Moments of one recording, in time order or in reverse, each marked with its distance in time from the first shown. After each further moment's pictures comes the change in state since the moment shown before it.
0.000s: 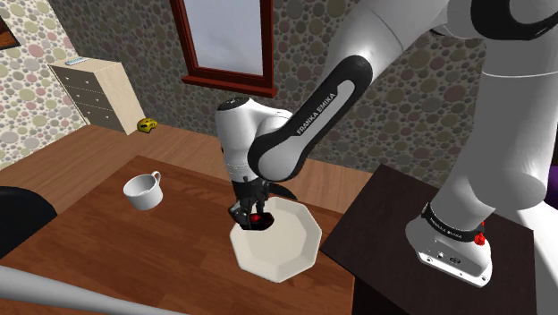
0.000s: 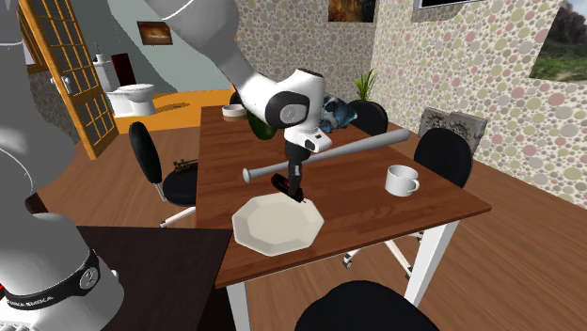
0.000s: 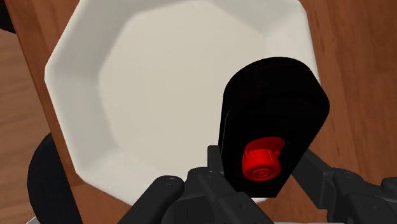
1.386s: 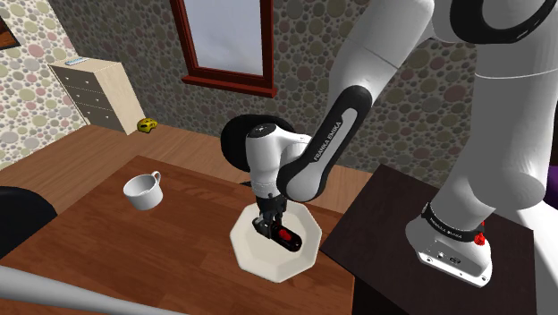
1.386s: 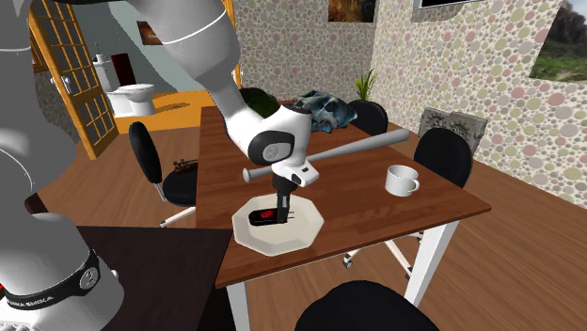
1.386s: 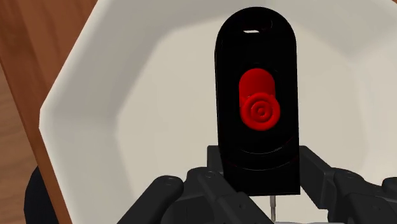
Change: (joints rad) arm -0.013 0.049 -0.046 -0.186 -0.040 0.227 -0.022
